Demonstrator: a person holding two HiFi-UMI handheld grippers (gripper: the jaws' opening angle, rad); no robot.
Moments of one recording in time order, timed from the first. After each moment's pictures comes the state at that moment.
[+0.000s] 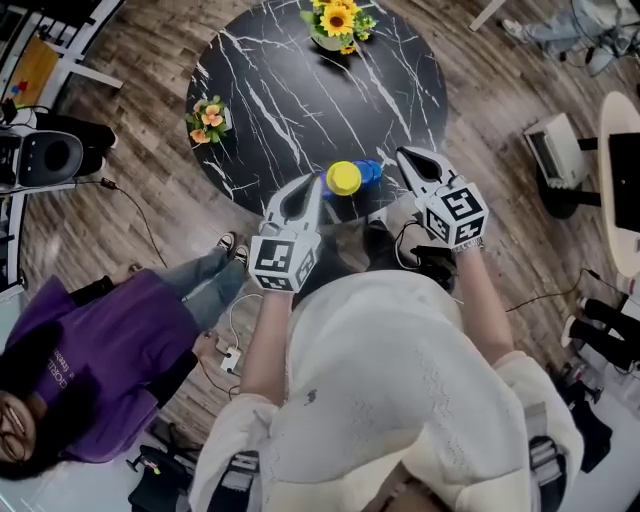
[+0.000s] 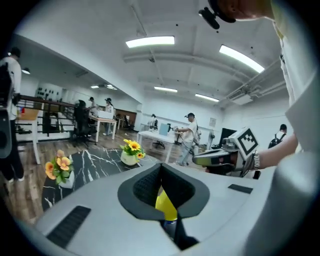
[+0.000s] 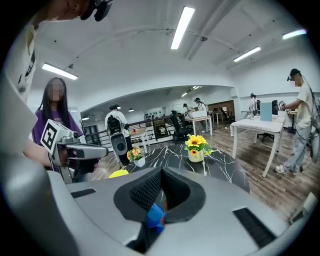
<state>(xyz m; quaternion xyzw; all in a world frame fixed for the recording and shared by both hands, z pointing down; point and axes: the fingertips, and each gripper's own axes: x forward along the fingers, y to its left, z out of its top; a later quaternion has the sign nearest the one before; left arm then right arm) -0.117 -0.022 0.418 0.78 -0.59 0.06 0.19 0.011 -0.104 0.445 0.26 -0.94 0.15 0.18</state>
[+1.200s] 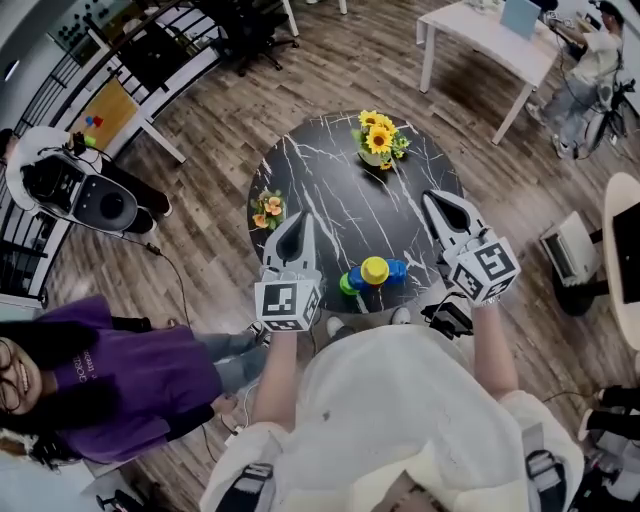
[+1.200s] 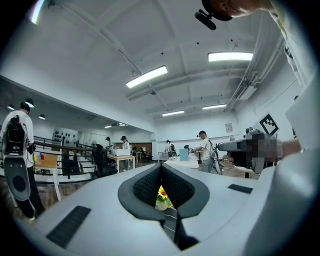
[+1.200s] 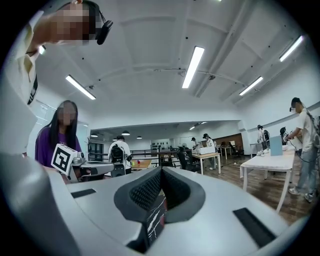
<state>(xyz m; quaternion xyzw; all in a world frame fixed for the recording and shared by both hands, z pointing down) -0.197 -0.031 0.224 0.72 -0.70 0.01 0.00 -0.014 -0.118 0.212 0.25 -0.97 0.05 0.00</state>
